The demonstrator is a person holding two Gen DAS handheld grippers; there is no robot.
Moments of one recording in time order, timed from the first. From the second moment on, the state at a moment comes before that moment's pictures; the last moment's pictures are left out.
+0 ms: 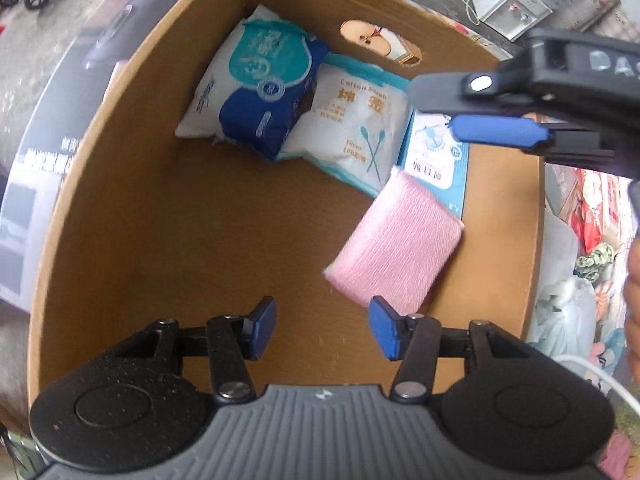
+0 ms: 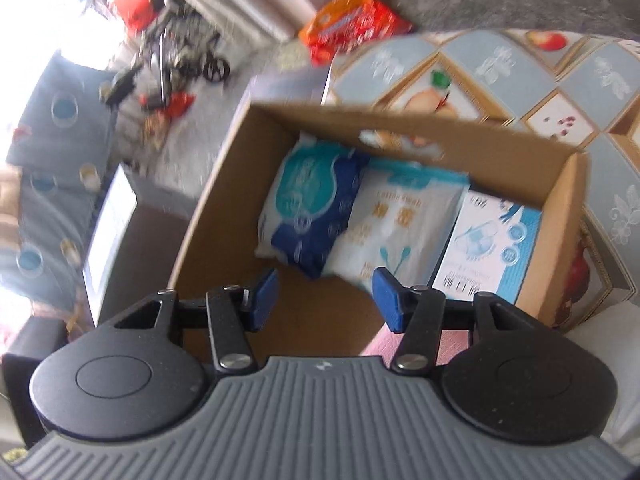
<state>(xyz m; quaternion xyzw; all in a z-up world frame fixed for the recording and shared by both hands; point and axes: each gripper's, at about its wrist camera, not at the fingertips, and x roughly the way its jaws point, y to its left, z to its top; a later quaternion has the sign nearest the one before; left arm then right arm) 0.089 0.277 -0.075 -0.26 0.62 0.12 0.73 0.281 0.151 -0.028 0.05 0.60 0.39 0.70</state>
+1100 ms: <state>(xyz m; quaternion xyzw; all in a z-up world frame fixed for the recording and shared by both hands) 0.160 0.245 -0.135 -0.26 0.64 0.04 0.72 0.264 0.013 -0.034 0.23 0.57 0.26 0.74</state>
